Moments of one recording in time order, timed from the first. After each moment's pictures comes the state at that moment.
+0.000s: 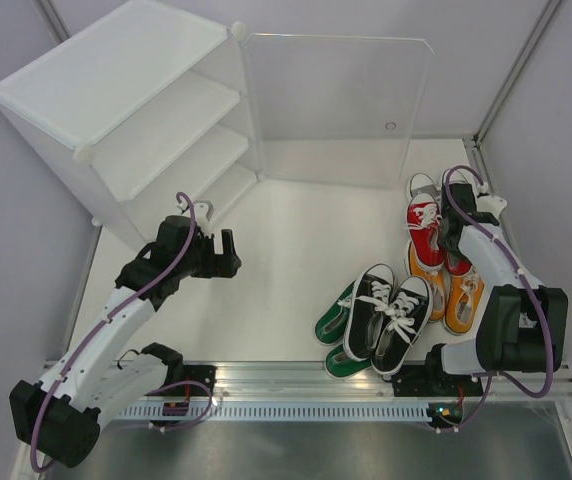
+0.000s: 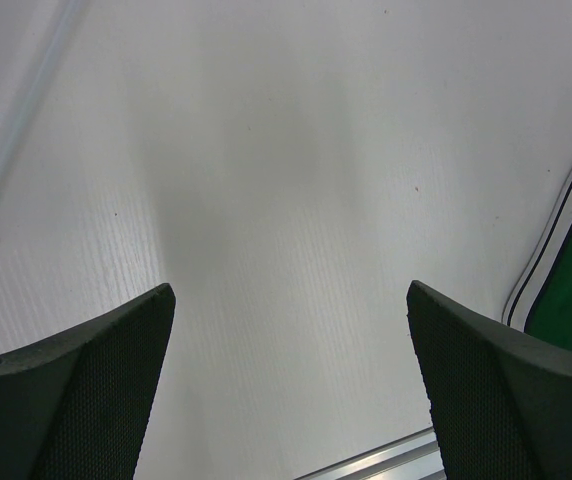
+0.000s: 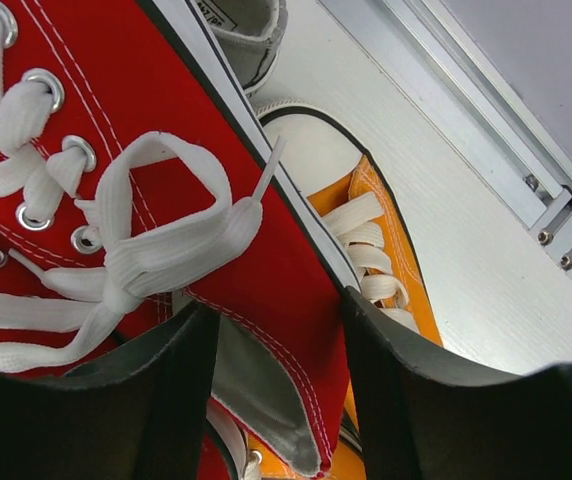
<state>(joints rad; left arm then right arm) -0.41 0.91 0.78 -0.59 0.02 -0.32 -0.06 1.41 0.94 -0.66 0.58 0.60</state>
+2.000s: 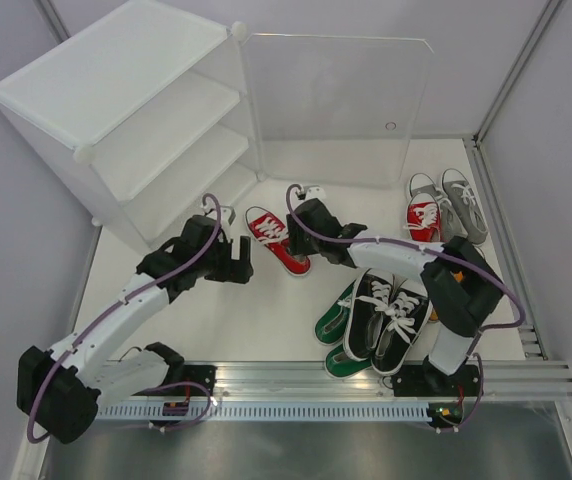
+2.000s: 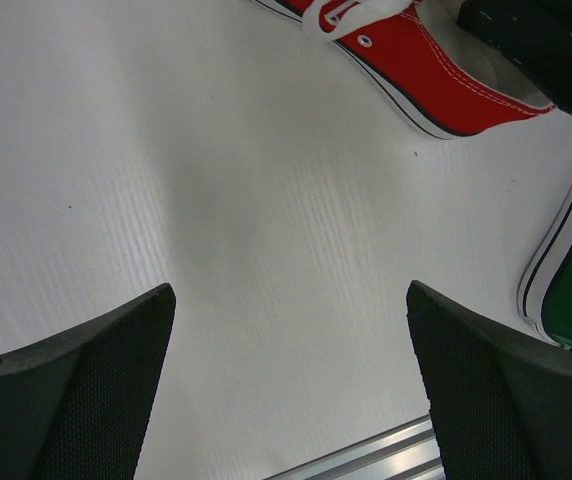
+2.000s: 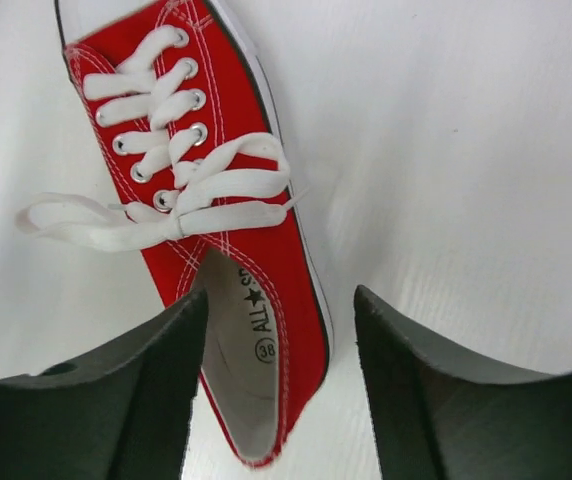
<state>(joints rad) -0.51 1.02 0.79 -0.59 -0.02 -0.33 0.78 1.78 1.12 -0.11 0.22 0.50</state>
